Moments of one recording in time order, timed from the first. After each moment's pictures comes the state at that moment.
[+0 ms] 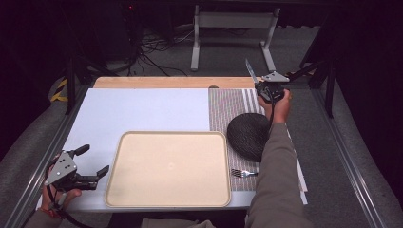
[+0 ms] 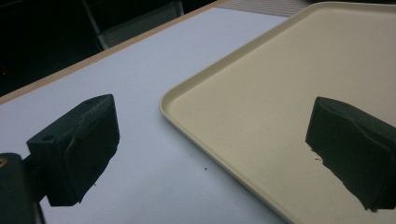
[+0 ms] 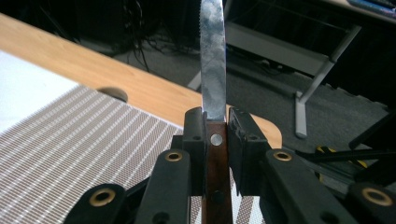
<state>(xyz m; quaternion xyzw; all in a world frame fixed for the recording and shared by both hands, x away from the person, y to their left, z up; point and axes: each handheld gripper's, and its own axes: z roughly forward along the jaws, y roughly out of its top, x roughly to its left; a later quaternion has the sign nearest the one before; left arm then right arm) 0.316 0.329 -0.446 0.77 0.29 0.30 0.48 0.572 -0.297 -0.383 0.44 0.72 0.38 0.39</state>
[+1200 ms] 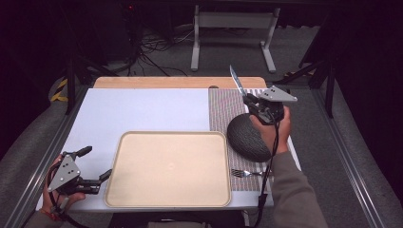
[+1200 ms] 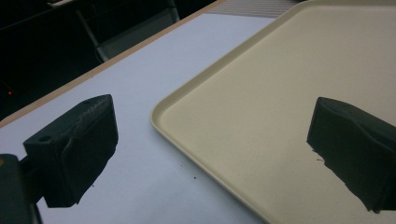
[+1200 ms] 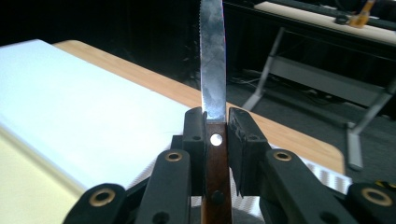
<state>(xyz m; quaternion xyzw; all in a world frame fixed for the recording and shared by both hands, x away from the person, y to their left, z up) 0.306 0.317 -0.440 0.78 0.25 0.32 0.47 0.435 -0.237 -0.327 0.37 0.73 0.46 0.34</state>
